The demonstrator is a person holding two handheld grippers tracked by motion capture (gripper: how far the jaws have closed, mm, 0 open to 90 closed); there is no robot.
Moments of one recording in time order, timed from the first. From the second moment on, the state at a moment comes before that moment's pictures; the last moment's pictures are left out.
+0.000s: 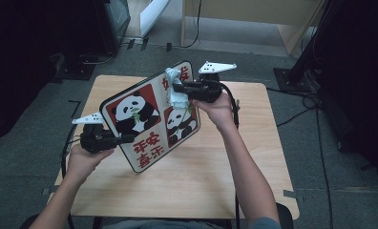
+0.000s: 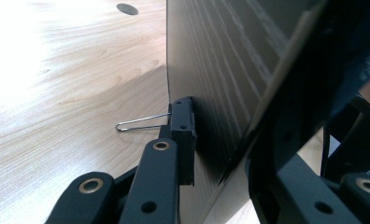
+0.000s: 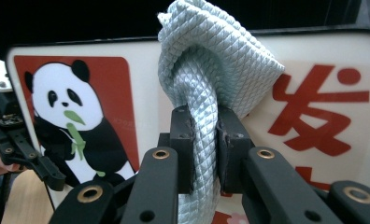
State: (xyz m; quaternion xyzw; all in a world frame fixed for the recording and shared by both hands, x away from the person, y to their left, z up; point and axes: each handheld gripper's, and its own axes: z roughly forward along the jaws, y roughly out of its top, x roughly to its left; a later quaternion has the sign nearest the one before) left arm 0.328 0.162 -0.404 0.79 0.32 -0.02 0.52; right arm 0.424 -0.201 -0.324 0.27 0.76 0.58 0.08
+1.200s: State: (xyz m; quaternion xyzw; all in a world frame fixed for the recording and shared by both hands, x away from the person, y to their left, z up) left arm 0.329 0.162 -0.404 0.79 0.32 -0.02 0.52; right arm 0.423 -0.209 -0.367 0.31 0.78 0.54 0.07
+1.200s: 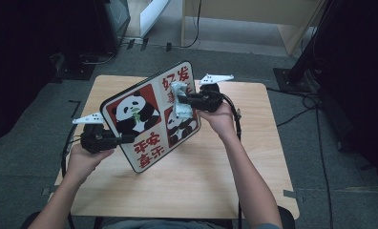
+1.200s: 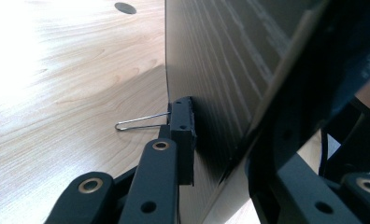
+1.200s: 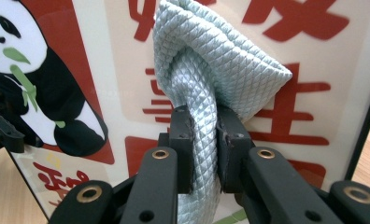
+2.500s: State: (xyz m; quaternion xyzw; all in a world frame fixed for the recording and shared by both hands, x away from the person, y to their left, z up) left arm 0.328 0.161 -0.404 0.80 0.32 -0.02 0.52; right arm 0.406 -0.219 -0.429 0.33 0.79 0.51 0.05
